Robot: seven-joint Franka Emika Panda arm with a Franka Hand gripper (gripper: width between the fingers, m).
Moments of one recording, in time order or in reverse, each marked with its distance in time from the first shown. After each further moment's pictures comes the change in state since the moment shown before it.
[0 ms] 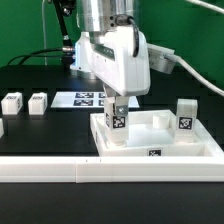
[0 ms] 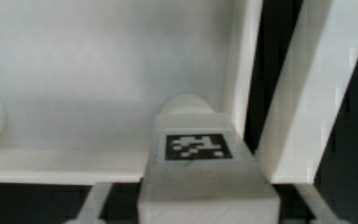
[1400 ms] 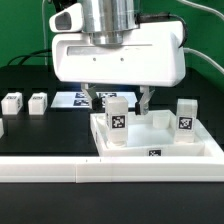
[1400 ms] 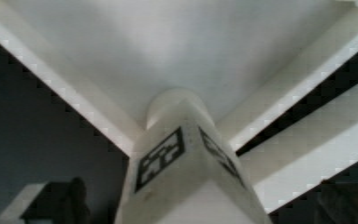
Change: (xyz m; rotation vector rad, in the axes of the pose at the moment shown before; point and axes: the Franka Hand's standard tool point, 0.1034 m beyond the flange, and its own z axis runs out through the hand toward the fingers) arm -0.001 -0.001 0.000 0.004 -0.002 -0.859
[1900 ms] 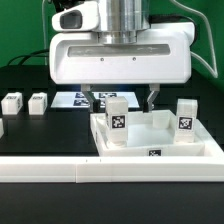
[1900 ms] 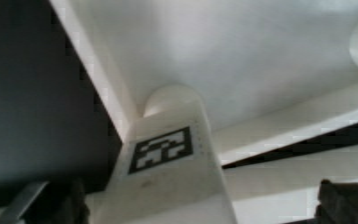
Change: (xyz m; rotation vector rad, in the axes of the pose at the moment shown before) arm -0.002 -0.004 0.000 -0.055 0.009 -0.460
